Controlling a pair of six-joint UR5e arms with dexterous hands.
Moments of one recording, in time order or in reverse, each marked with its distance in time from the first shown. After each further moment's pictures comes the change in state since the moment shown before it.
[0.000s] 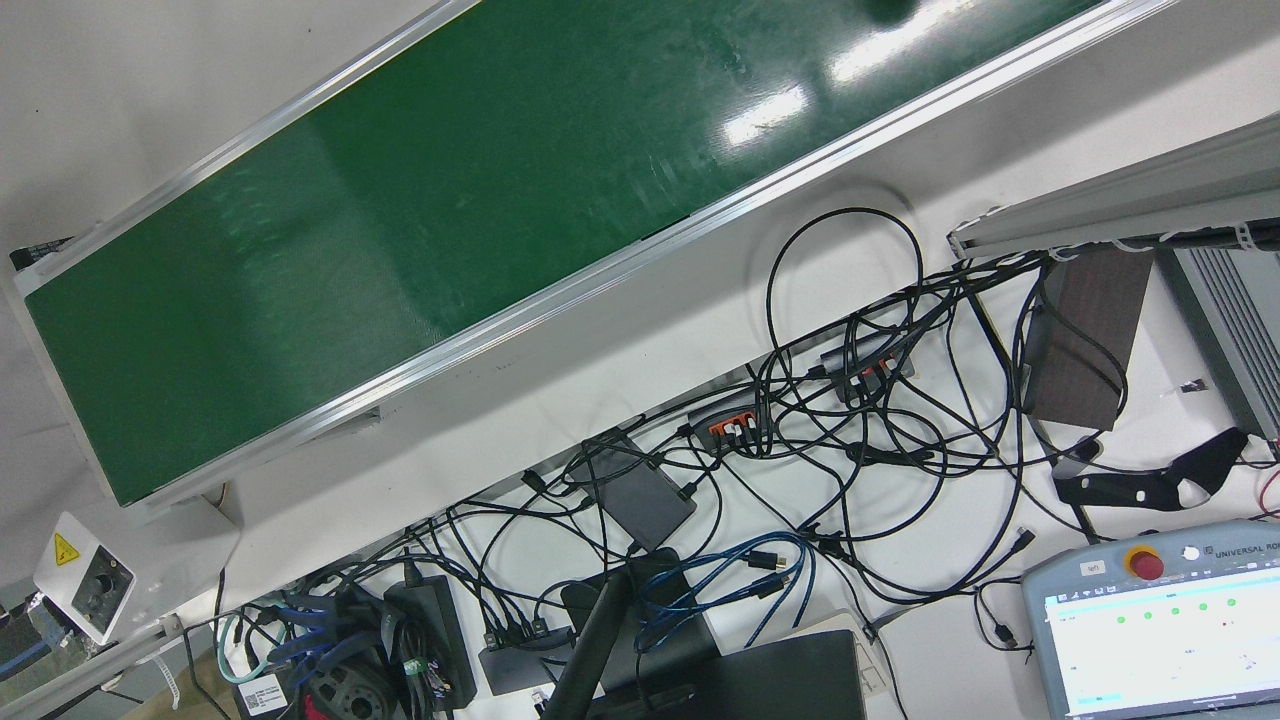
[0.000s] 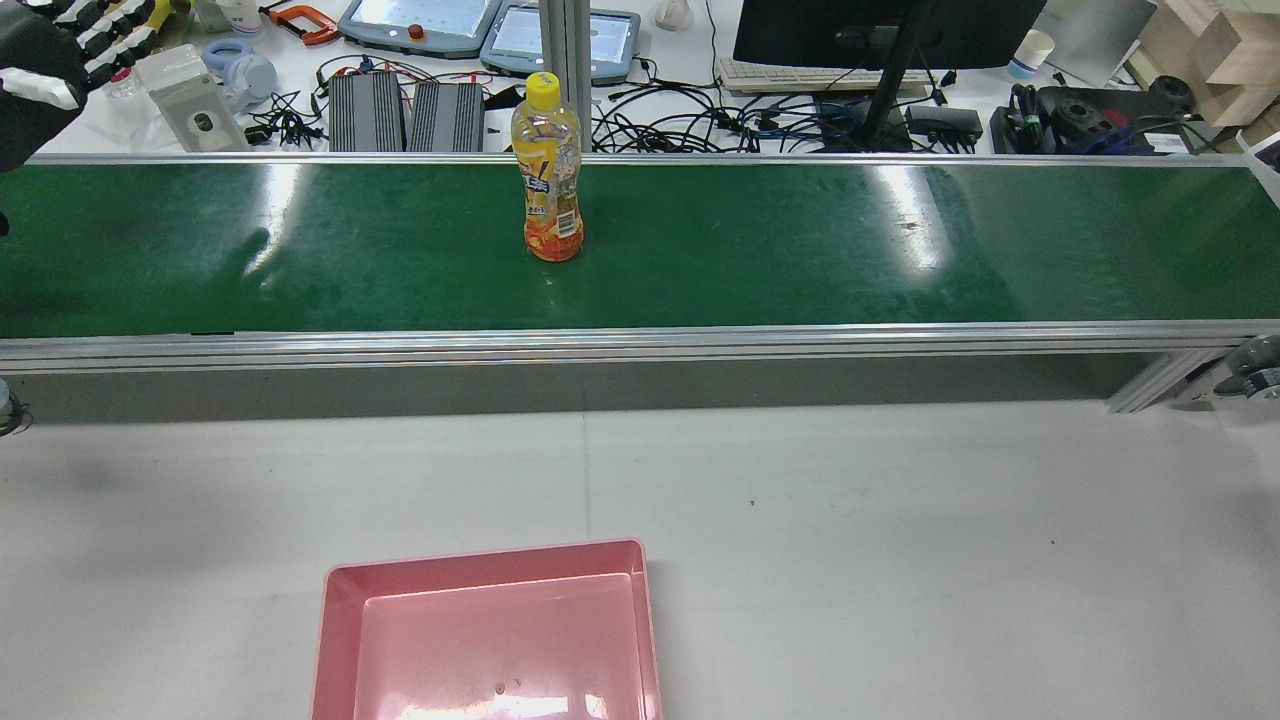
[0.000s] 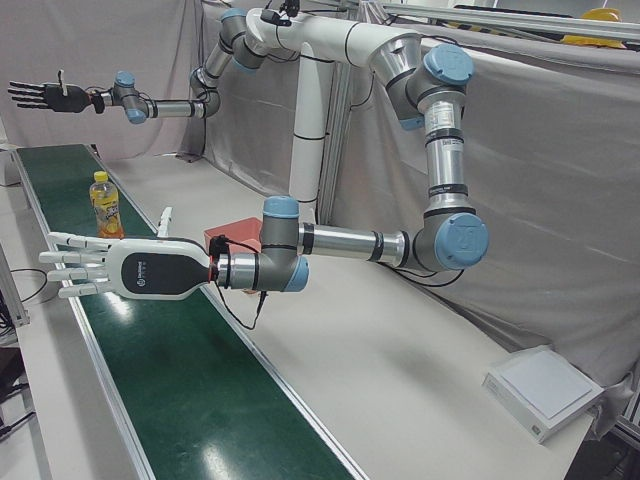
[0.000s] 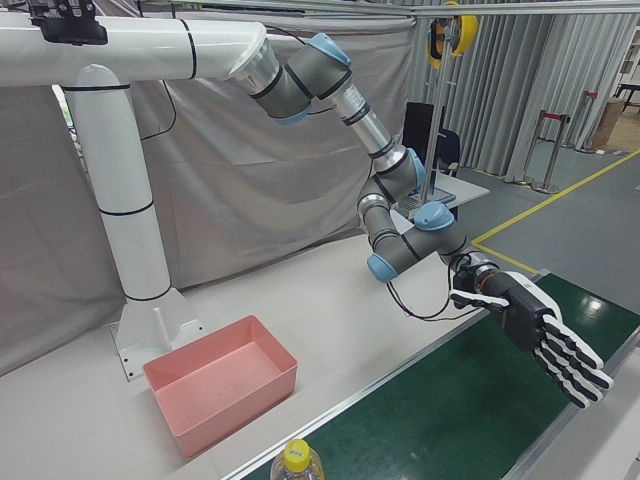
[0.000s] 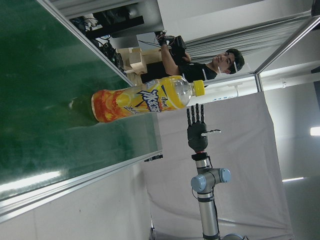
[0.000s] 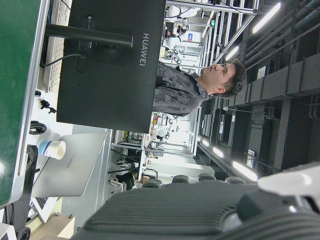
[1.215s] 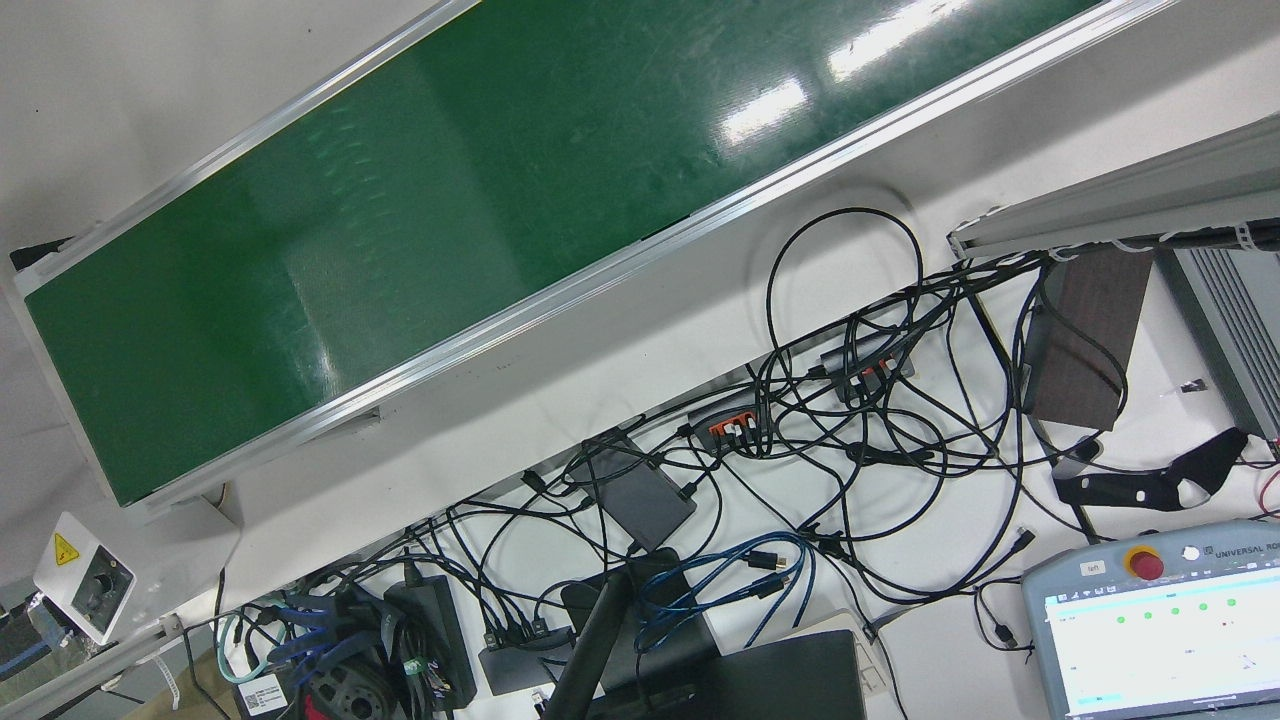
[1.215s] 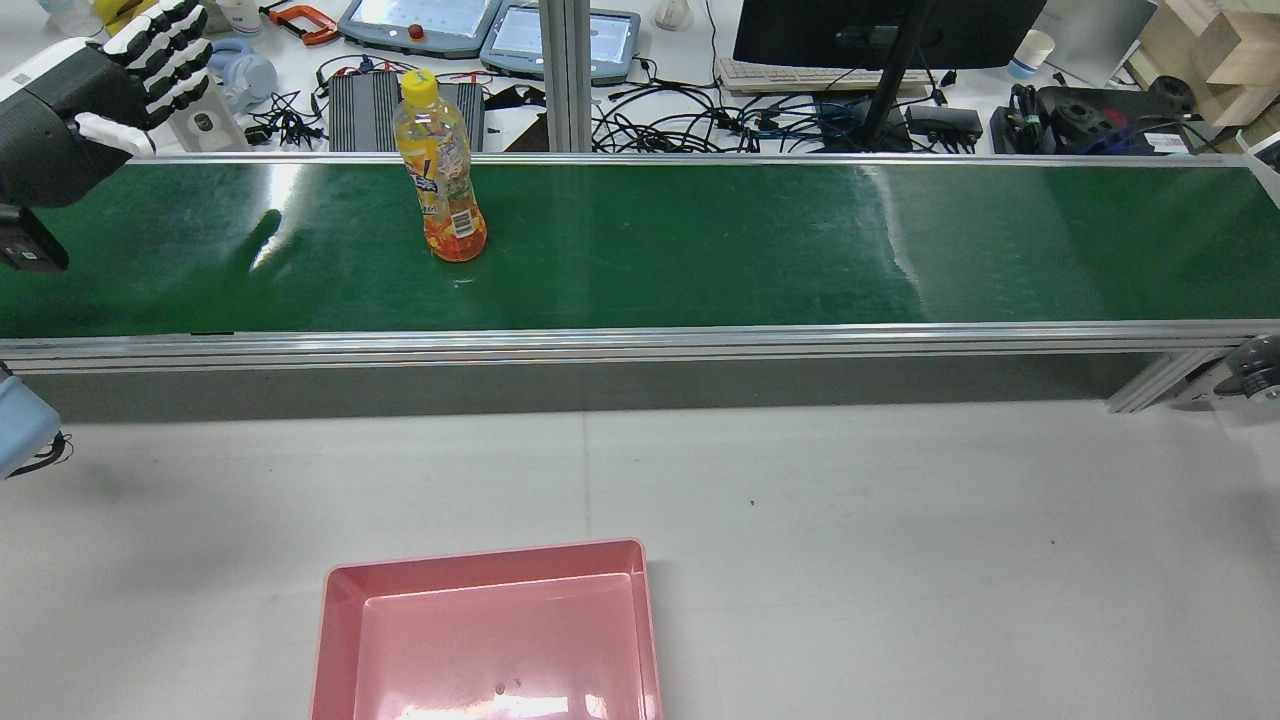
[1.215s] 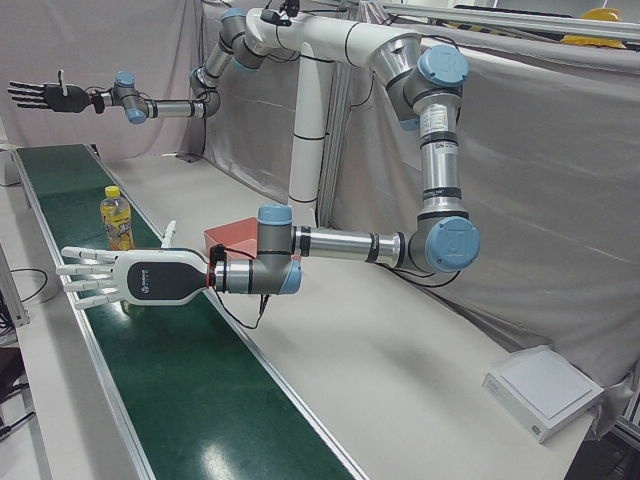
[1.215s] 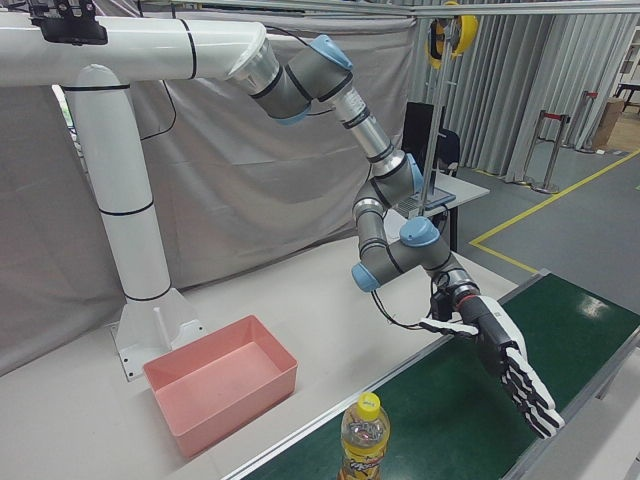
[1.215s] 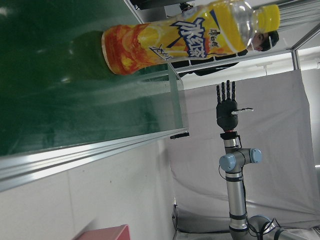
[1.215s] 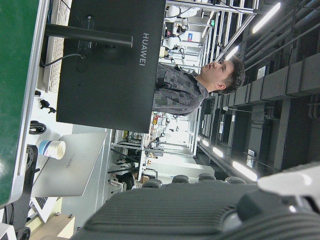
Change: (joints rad) left arm 0.092 0.003 0.003 0.016 0.012 0.090; right arm 0.000 0.000 0.000 0.000 0.001 0.000
